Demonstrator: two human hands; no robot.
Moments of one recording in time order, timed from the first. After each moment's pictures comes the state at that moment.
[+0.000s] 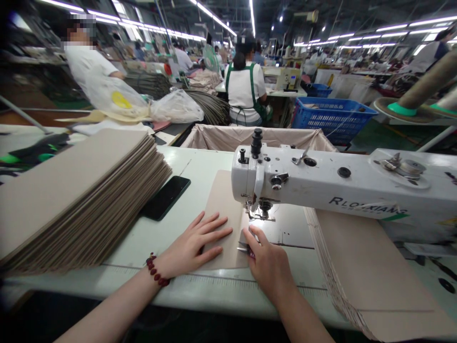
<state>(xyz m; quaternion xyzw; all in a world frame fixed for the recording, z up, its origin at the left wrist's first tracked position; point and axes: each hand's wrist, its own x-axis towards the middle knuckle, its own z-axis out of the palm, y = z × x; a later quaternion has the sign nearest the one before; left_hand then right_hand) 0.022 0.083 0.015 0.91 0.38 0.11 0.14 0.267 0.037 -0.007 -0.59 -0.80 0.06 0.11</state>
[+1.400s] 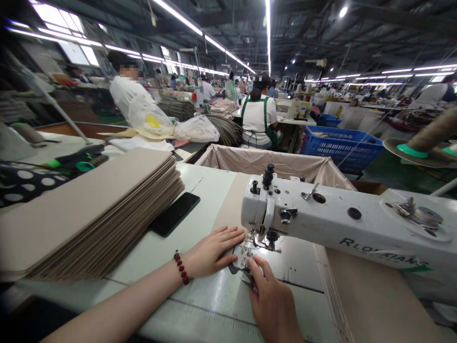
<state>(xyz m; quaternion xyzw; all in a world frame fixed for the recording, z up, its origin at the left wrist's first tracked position) 0.045 0.129 0.001 0.91 0.36 0.13 0.15 0.271 0.042 -0.026 -0.56 -0.80 0.09 0.18</state>
